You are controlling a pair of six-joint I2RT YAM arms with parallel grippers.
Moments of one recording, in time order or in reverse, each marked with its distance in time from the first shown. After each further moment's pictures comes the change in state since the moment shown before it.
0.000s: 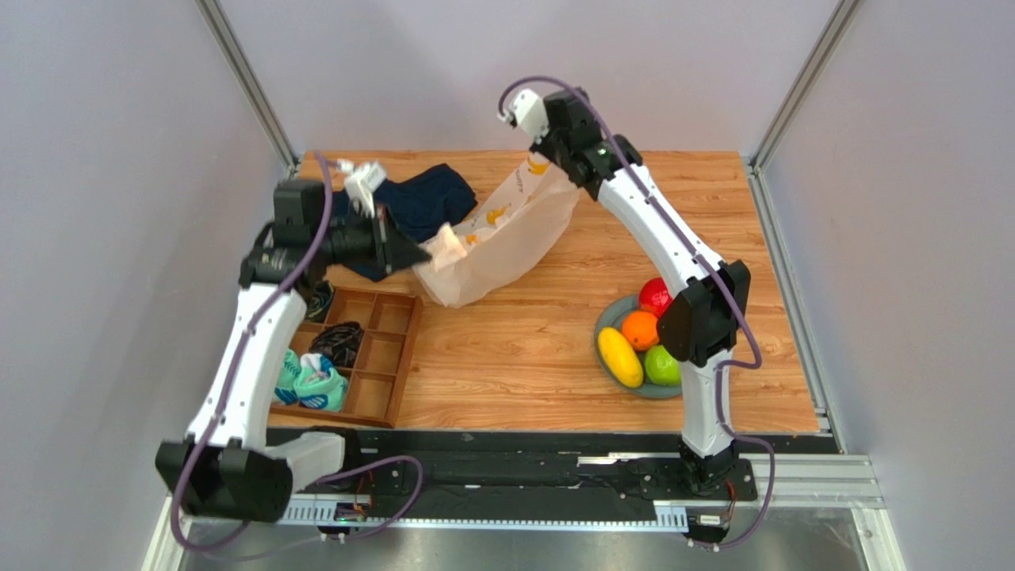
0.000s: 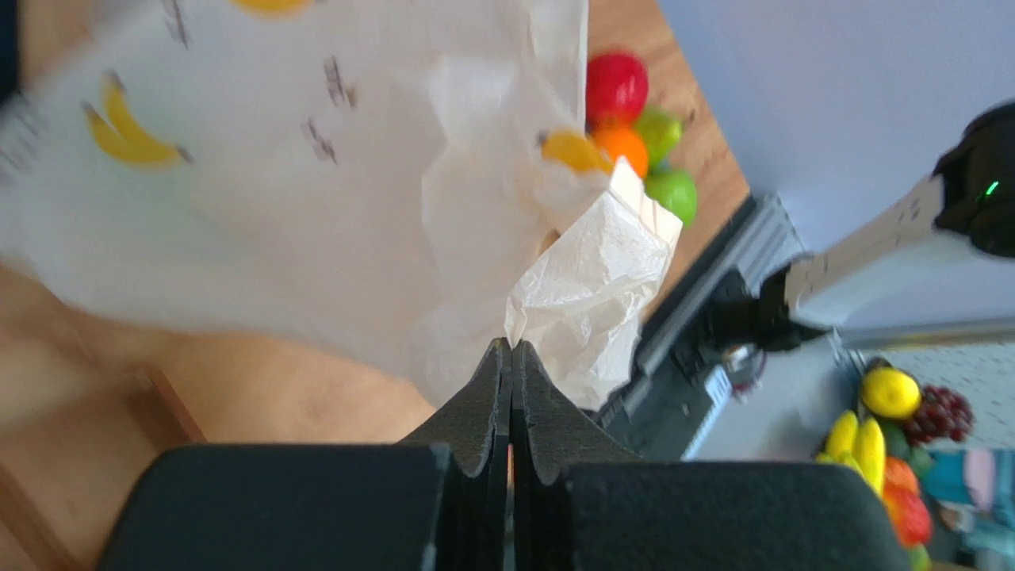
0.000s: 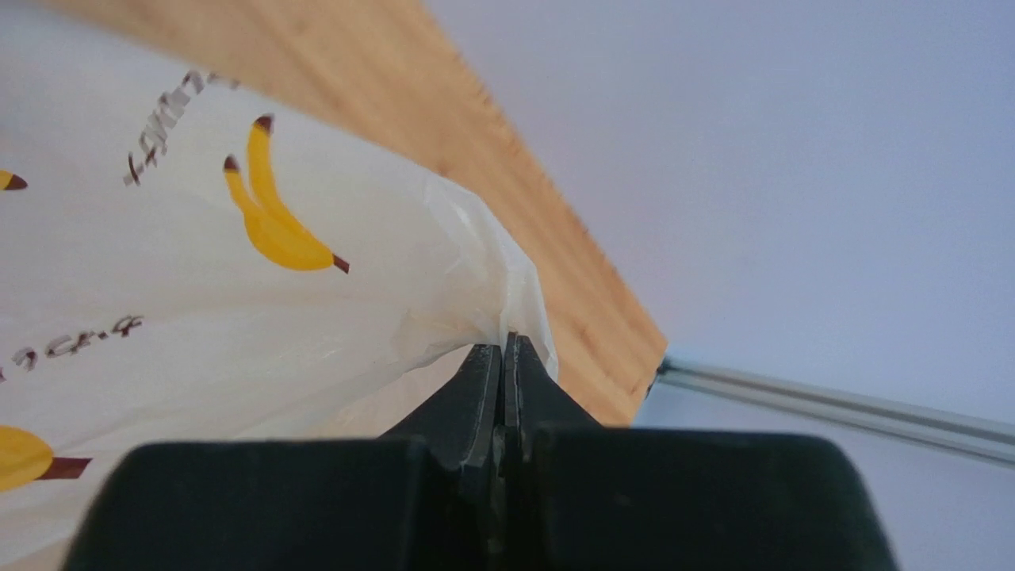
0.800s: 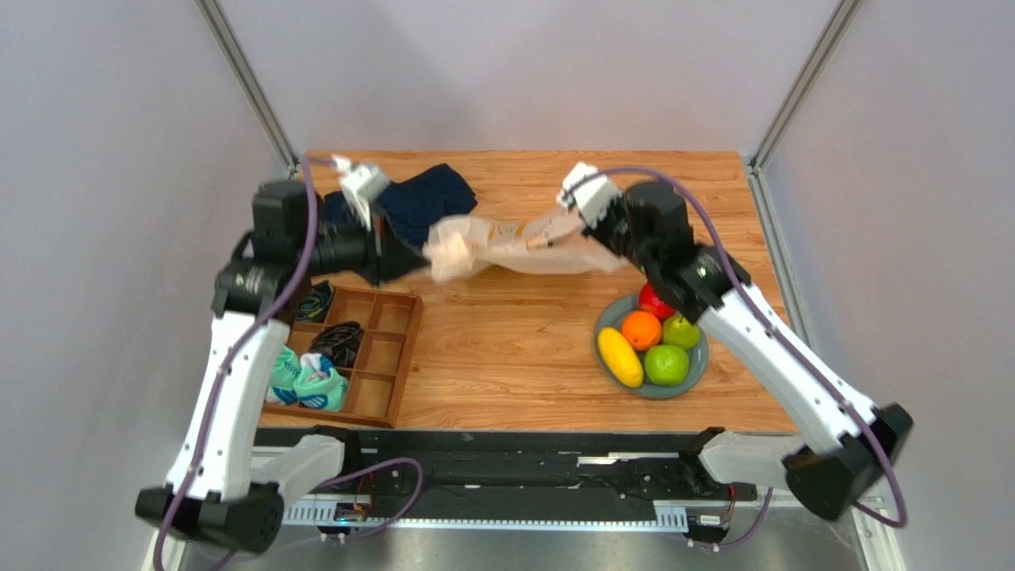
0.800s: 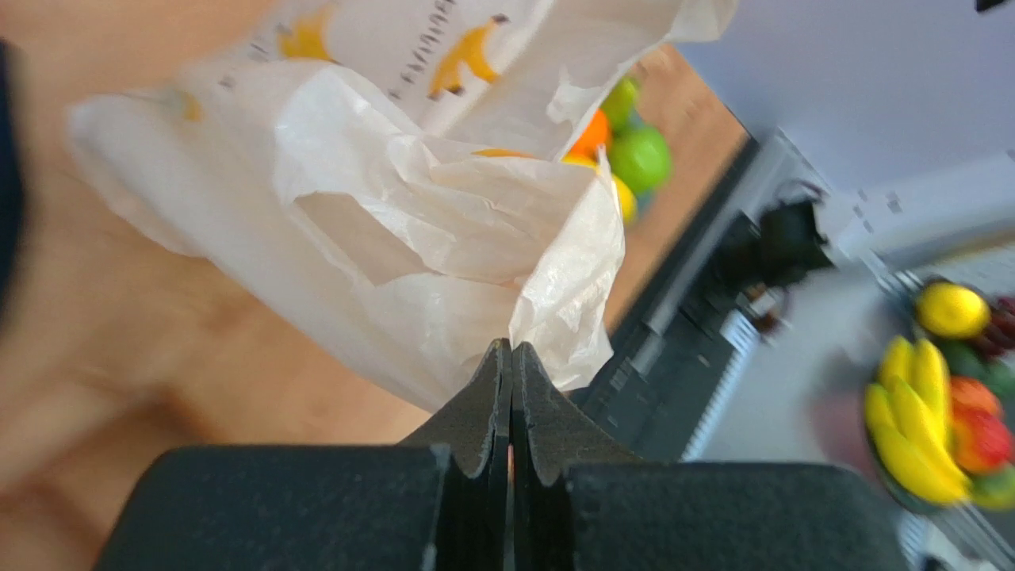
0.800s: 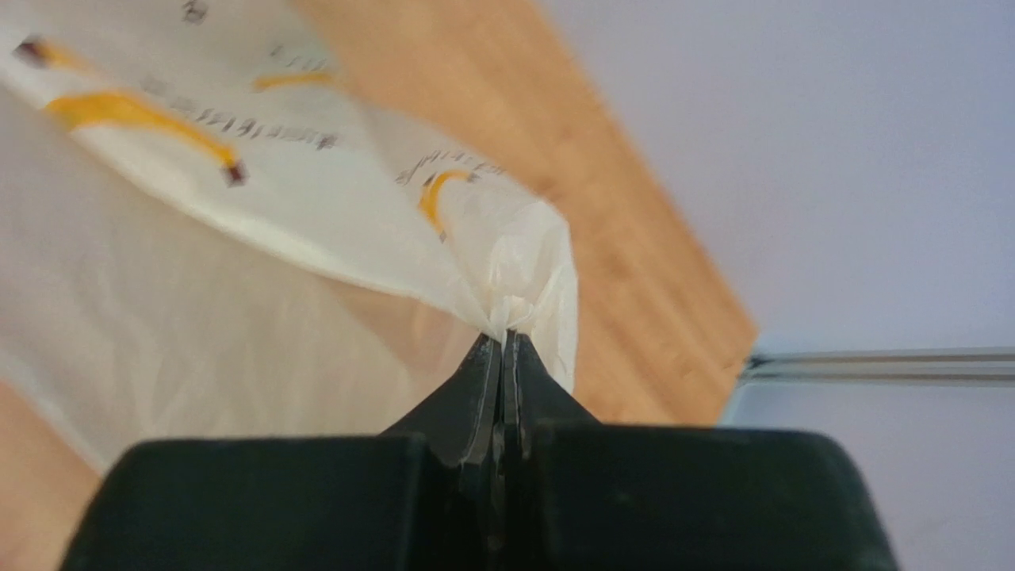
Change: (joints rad) left arm -0.071 0.011 0.286 -0.145 -0.030 0.154; right arm 0.067 -0.779 -0.792 0.238 -0.153 0.086
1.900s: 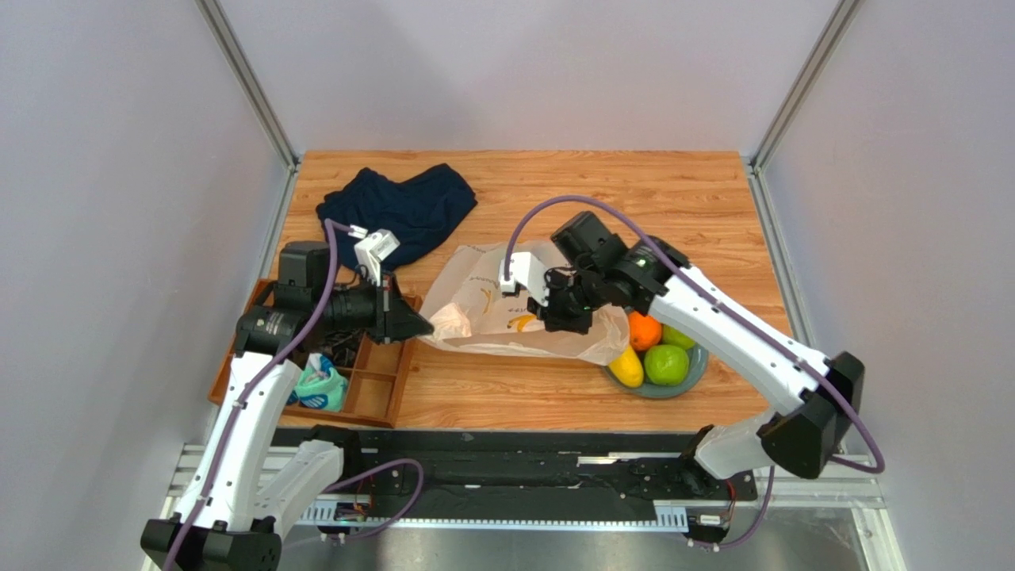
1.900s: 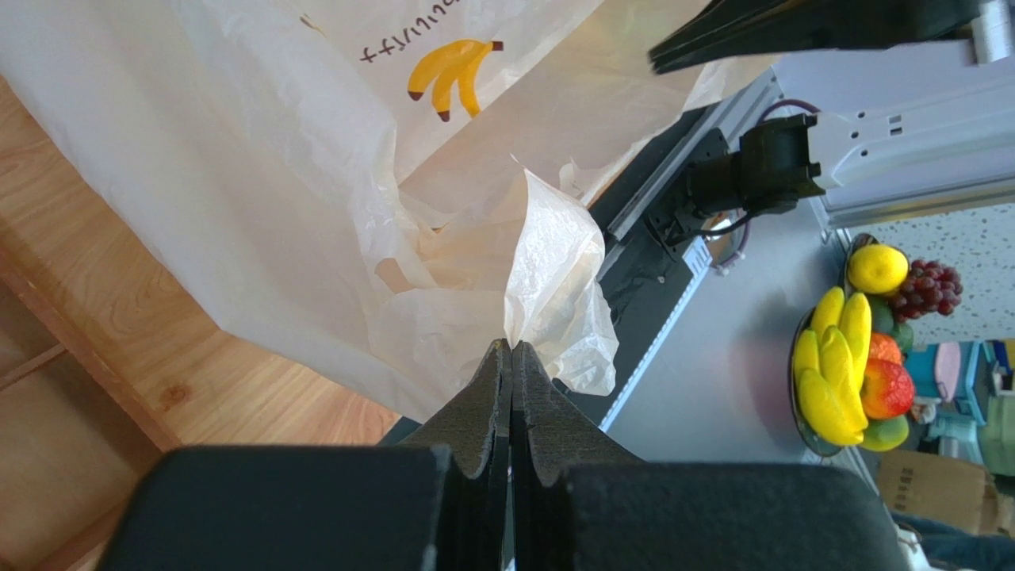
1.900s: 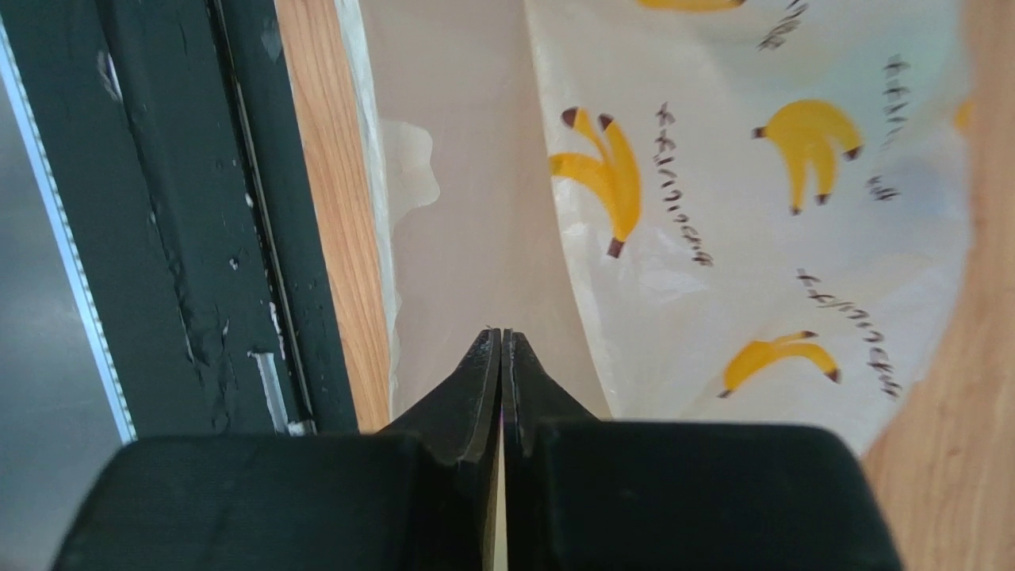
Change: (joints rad) left arm -0.002 -0.237 -0.422 -0.071 0.035 -0.060; right arm 0.204 0.102 0.087 -0.554 -0.544 0.032
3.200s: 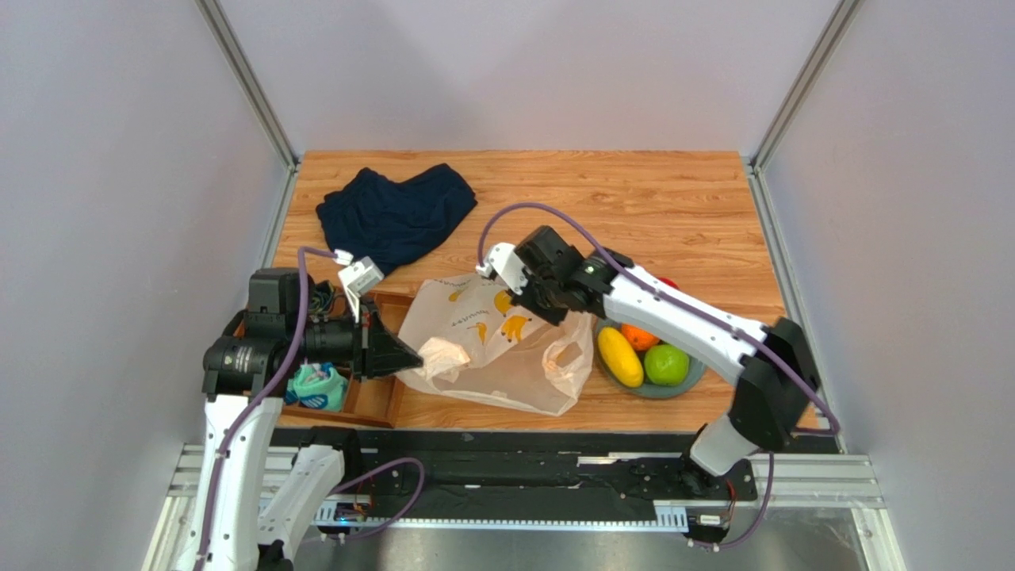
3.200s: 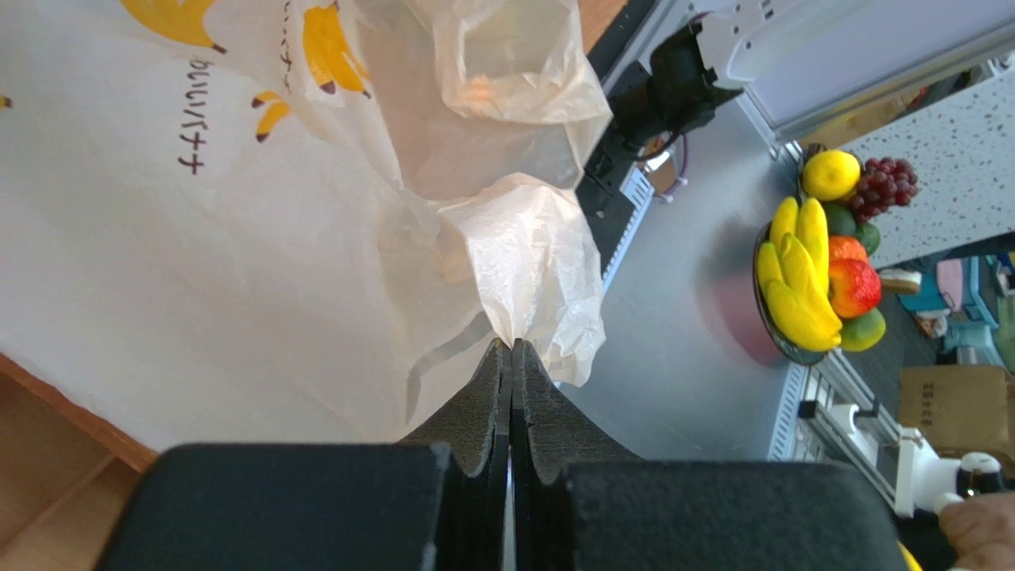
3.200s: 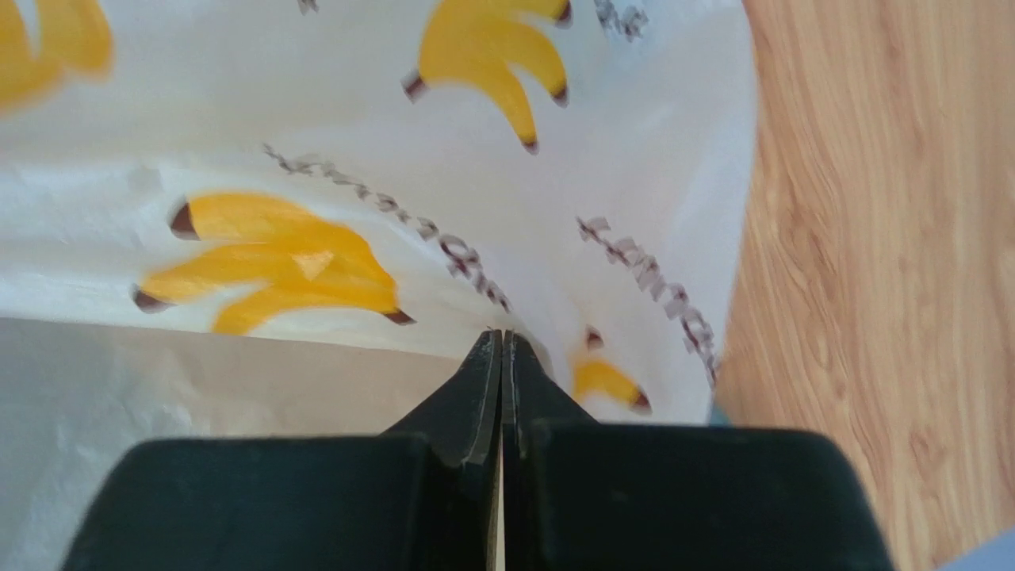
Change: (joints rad) left arm 0.082 -0.143 0.074 -0.338 0.204 0.255; right arm 0.061 0.148 -0.152 0.240 0.413 0.221
